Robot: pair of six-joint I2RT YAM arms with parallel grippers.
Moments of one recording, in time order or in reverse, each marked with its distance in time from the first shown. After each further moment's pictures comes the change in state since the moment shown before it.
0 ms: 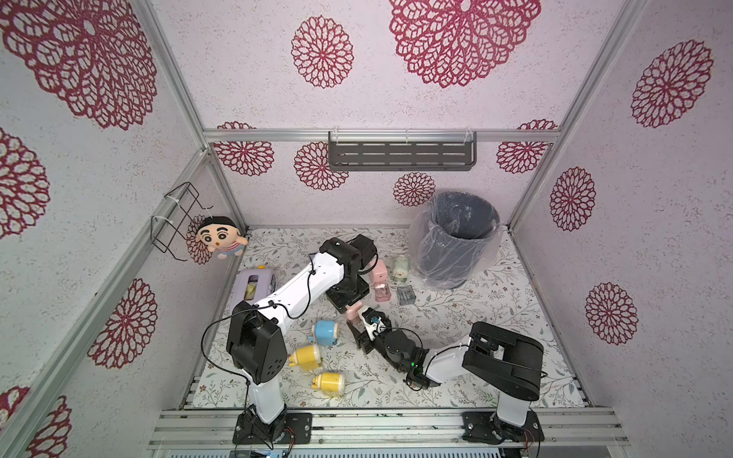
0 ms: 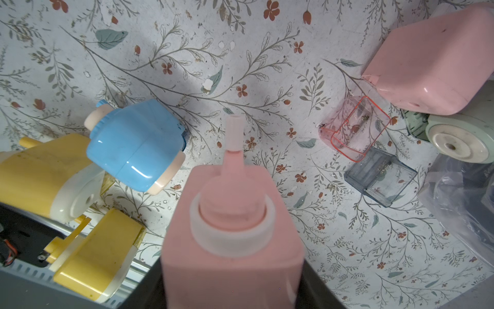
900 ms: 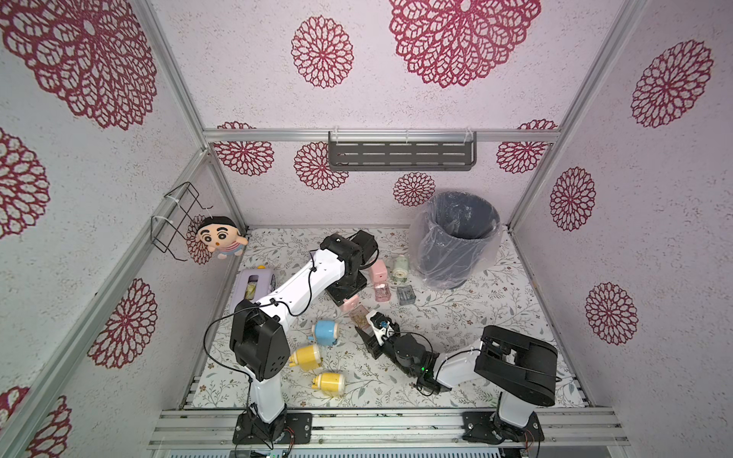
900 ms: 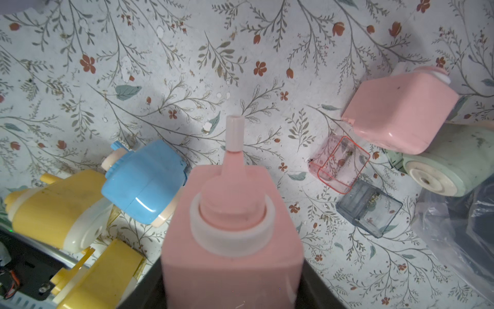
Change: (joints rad) left arm 0.015 0.036 0.069 -0.003 -0.150 0.035; right arm 0.001 -0.097 -0.132 0.001 -0.018 0.017
